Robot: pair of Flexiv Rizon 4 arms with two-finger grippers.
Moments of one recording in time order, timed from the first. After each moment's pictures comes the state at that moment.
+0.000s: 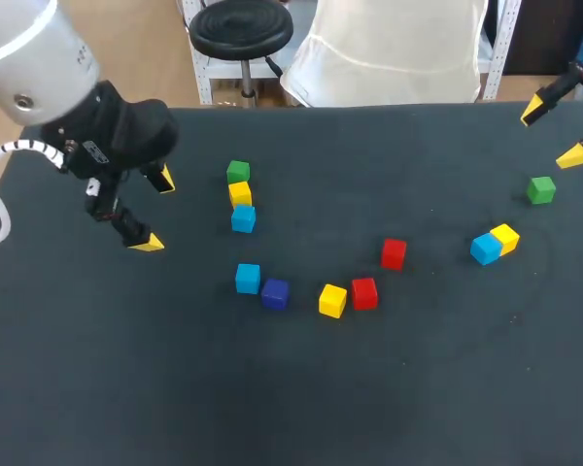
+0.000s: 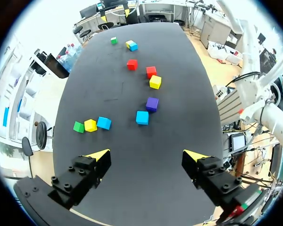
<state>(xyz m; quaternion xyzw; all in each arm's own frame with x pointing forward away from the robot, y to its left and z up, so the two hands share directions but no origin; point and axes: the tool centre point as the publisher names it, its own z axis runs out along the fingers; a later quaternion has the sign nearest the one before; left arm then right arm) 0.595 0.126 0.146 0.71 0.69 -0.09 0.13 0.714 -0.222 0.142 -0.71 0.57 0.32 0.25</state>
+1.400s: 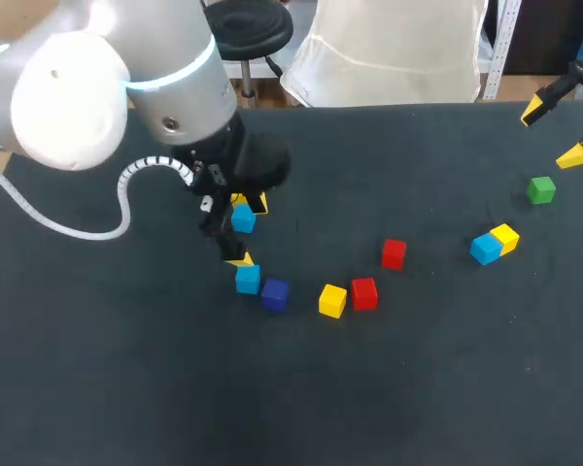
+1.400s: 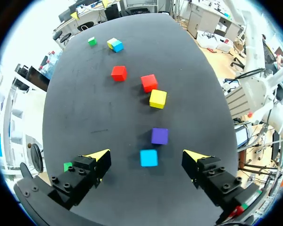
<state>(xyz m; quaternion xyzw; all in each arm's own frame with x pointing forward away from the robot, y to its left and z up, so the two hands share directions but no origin) 0.618 0.021 0.083 0.76 0.64 -0.09 0.09 0.714 -0.222 0.142 -0.71 0.57 0.32 0.25</state>
